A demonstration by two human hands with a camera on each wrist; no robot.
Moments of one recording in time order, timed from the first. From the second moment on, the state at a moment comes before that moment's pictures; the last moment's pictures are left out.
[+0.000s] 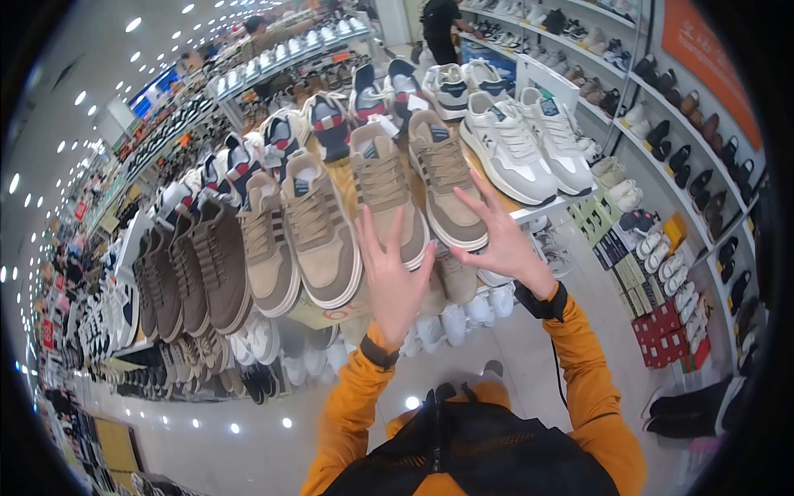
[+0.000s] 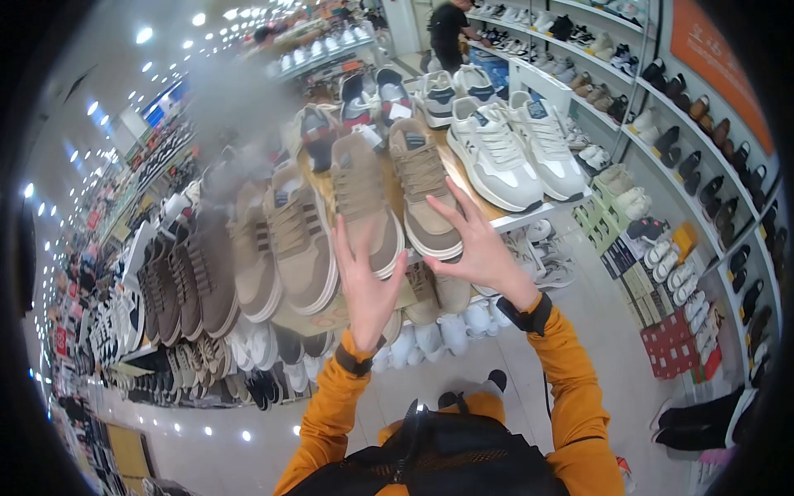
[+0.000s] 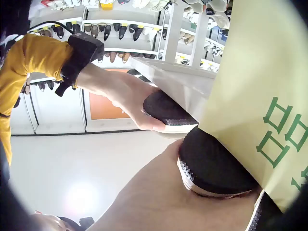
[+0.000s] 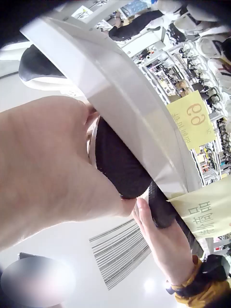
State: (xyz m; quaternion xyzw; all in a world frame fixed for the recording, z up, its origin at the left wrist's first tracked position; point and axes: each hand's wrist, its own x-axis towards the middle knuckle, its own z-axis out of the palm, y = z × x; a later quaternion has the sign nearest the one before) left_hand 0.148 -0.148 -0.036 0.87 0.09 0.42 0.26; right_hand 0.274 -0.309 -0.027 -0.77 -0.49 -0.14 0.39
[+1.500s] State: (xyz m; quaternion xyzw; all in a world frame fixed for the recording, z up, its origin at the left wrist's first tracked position) left_hand 0.231 -0.344 -0.022 0.86 -0.05 0.50 0.13; right_hand 0.361 -0.453 -0.033 -0.36 -0.27 0.55 0.71
